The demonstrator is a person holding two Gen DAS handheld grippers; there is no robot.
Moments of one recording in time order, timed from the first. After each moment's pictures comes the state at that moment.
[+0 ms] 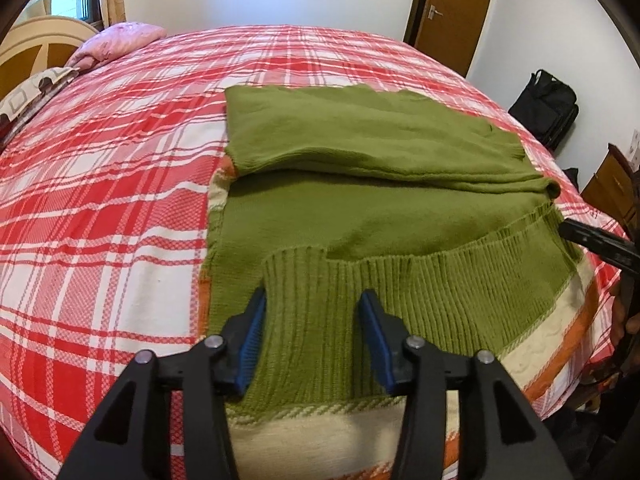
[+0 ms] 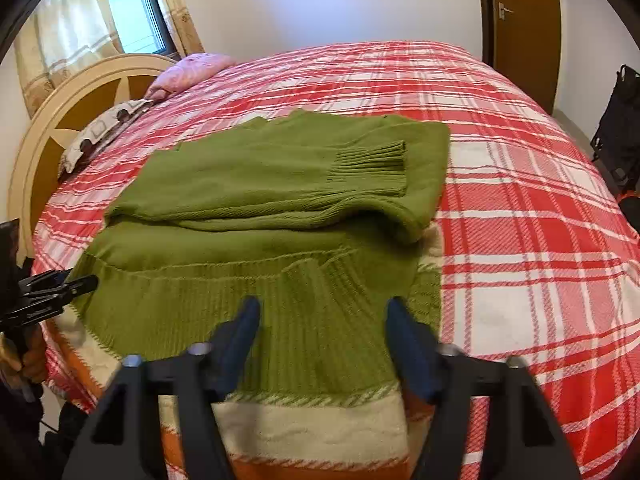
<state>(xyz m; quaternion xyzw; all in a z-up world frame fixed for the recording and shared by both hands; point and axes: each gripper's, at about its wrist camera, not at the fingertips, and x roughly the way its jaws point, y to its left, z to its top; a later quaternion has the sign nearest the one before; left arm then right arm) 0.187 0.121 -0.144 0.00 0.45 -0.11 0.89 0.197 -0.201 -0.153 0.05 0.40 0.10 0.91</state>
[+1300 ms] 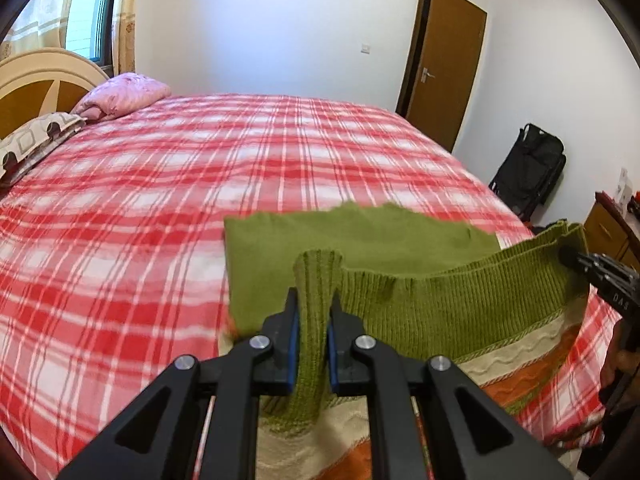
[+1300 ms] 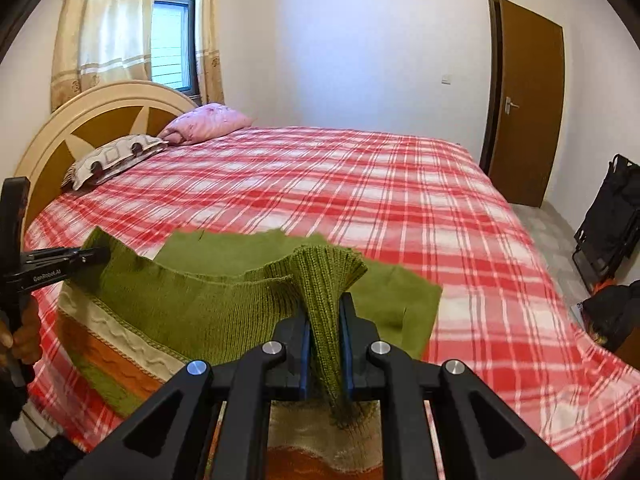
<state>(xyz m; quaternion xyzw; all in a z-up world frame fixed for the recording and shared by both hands) 0.224 0.119 -0.053 -0.04 0.34 -0.11 0.93 0.212 -0.166 -0.042 -0.03 0.27 0.08 0.96</state>
